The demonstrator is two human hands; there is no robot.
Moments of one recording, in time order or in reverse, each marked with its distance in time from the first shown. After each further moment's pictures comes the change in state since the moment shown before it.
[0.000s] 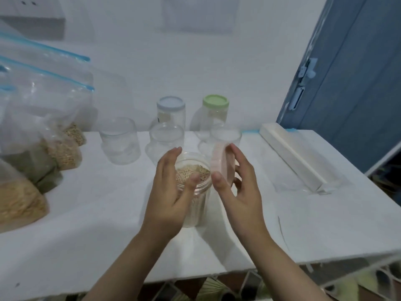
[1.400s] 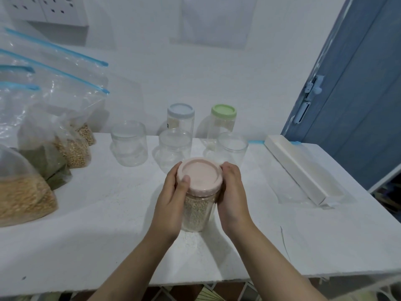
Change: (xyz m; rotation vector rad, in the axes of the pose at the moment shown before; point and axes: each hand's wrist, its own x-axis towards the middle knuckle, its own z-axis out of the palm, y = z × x) left_hand -0.003 -0.004 0.002 -0.526 0.039 -0.318; right_hand 0.029 0.006 0.039 0.375 0.009 0.398
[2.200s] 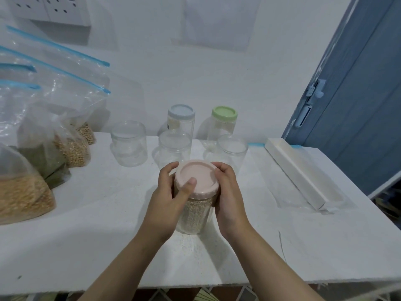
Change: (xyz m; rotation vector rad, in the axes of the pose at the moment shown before) left_hand 0.002 0.018 -0.003 0.145 0.005 -0.059; right_hand 0.004 0.002 -0.003 0.036 -0.088 0.034
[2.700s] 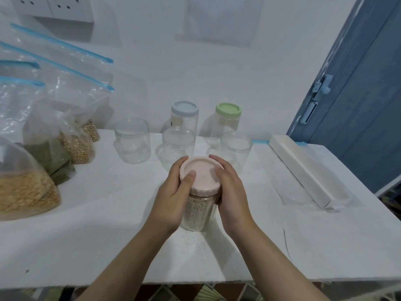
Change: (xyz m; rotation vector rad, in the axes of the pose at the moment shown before) left_hand 0.007 -0.003 0.001 0.024 -0.010 0.019; right_hand -0.003 -0.005 0.002 -0.037 -0.025 -0.021
